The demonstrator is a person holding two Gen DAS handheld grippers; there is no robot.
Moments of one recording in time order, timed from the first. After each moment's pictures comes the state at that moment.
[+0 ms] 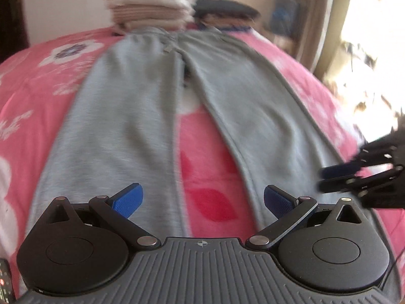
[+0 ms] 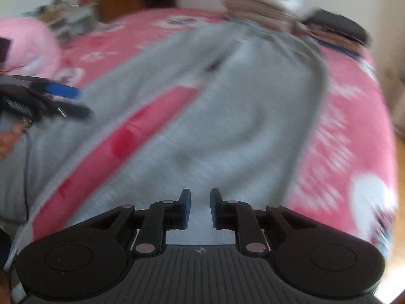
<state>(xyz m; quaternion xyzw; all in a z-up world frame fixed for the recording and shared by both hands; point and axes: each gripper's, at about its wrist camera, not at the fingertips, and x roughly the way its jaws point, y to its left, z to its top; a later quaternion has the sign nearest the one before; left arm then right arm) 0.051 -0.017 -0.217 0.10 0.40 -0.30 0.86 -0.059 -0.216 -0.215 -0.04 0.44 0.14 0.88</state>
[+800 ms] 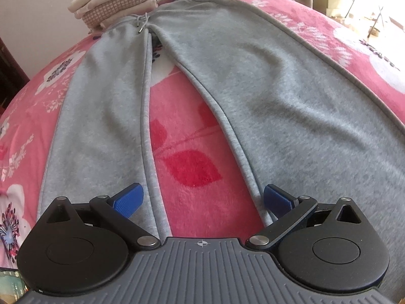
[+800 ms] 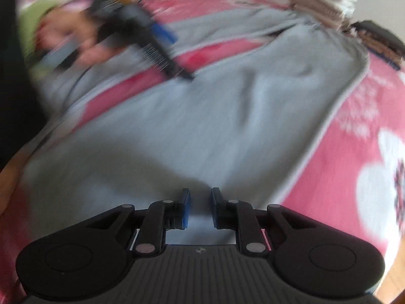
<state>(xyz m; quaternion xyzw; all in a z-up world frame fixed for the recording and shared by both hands) 0.020 -0.060 -0.255 0.26 0.40 -0.25 0.84 -0.205 -0.237 -0.248 -0.09 0.47 0.25 0.84</state>
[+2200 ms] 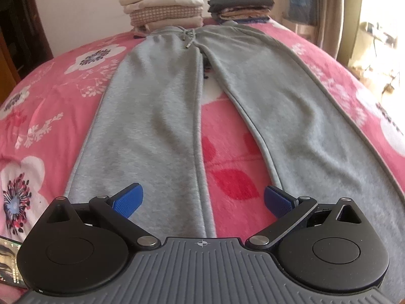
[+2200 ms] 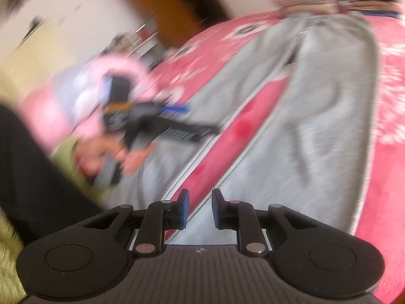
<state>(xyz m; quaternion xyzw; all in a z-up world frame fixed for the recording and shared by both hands) 0.038 0.001 -0.212 0.14 0.39 -0.22 0.88 -0.138 -0.231 -0.179 0.19 0.40 0.23 0.87</state>
